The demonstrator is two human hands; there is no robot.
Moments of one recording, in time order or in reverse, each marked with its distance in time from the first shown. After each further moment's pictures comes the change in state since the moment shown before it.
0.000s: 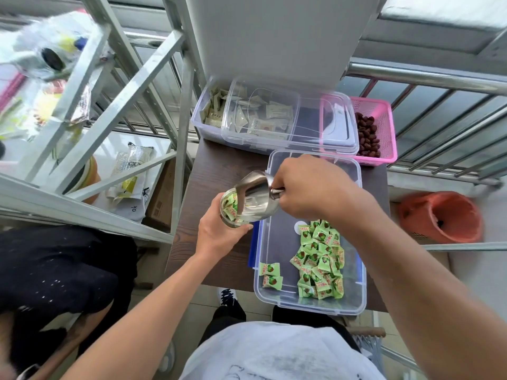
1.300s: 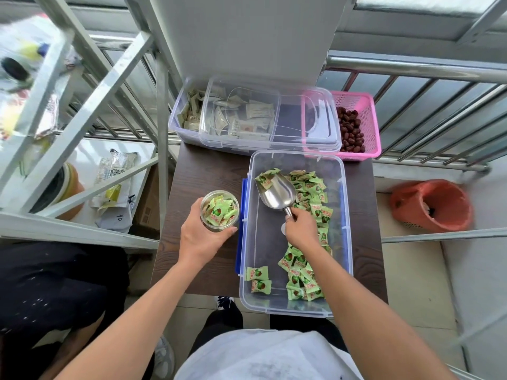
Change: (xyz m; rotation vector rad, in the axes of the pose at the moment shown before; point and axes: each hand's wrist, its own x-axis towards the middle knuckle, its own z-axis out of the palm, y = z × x) left_hand 0.008 0.003 0.005 0.056 -0.003 -0.066; right_hand 0.044 0.100 0.204 0.834 0.134 0.626
